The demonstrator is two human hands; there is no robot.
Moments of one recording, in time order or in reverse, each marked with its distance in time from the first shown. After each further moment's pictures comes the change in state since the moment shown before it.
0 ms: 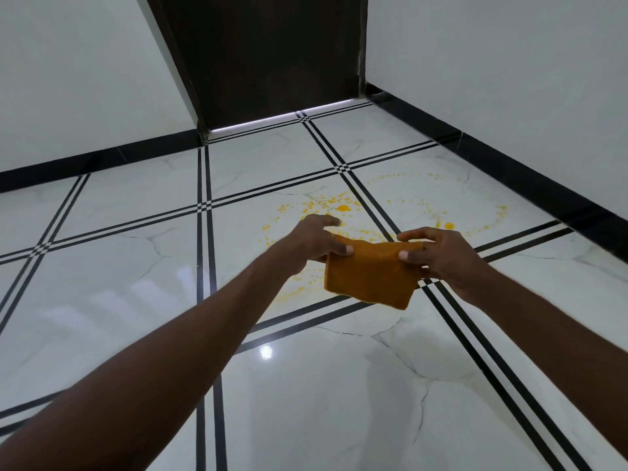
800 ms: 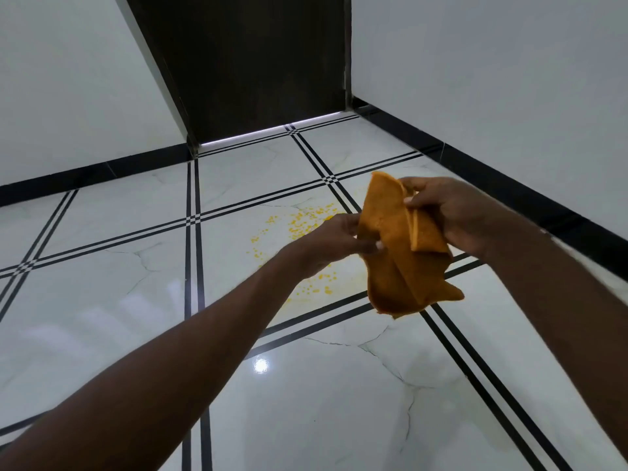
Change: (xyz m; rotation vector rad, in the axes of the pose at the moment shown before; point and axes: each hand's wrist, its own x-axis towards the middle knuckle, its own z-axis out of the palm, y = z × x) left_hand -0.009 0.042 0.037 -0.041 -0.335 0.287; right_hand -0.022 -0.099 -0.032 0.040 -0.141 -0.042
